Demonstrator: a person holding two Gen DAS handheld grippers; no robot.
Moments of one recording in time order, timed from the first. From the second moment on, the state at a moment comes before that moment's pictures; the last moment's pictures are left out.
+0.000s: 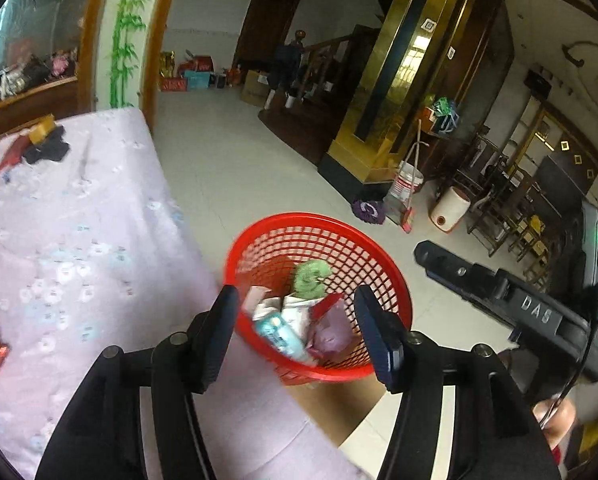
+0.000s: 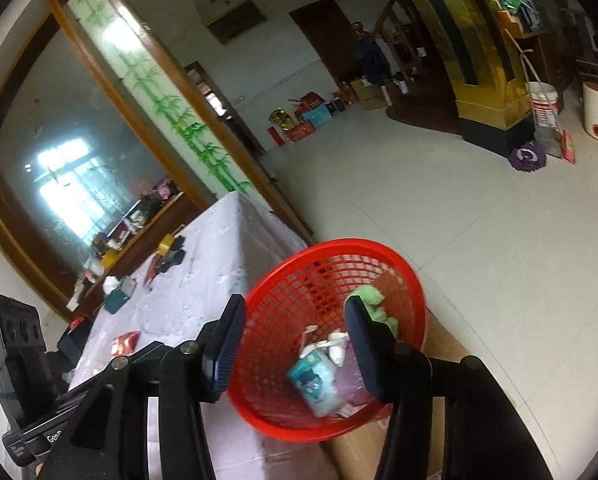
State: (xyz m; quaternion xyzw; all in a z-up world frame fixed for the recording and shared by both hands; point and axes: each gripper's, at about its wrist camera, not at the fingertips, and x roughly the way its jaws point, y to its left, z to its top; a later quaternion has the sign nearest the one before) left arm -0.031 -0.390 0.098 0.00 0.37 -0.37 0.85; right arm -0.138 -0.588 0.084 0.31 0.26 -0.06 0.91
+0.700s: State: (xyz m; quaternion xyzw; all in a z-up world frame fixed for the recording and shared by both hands) left arm -0.050 -0.156 0.077 -0.05 0.39 -0.21 0.90; right arm -0.081 -0.424 0.099 0.22 0.33 0.07 0.92
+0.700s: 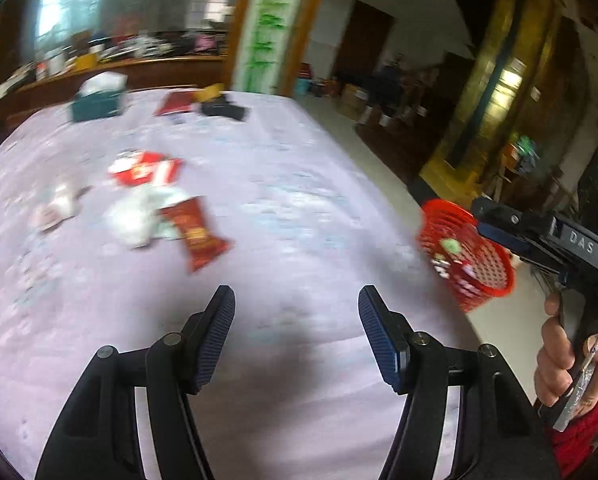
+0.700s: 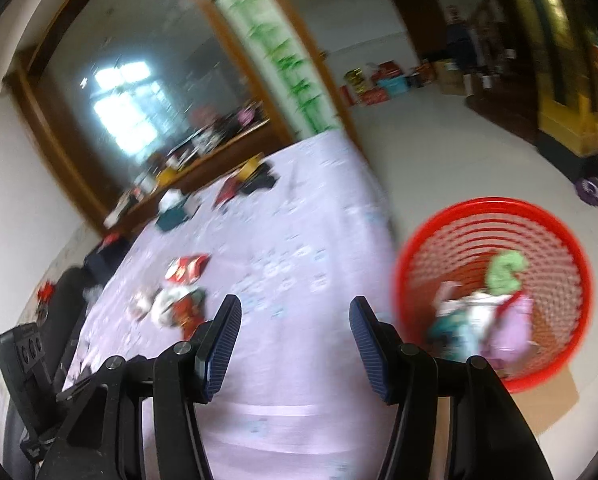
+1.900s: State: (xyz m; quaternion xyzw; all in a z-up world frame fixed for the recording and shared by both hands) left arm 0.079 -0.098 0.048 0.01 0.44 -0.10 0.89; right arm 0.070 -0.287 0.043 0.14 0.37 0.18 0.90
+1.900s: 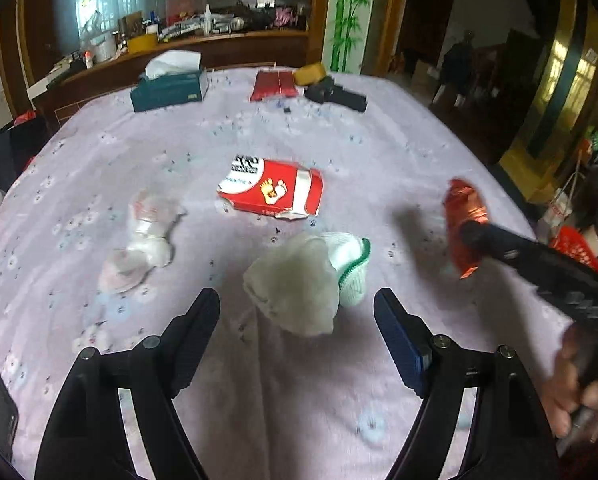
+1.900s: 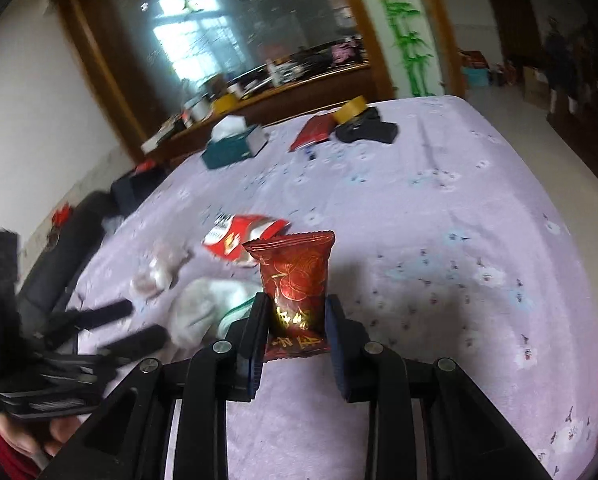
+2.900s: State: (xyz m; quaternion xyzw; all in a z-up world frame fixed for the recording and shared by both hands) left arm 0.079 -0.097 0.031 -0.01 0.37 -0.03 0.93; right arm 0.067 -0.280 0.050 0.12 0.35 0.17 0.91
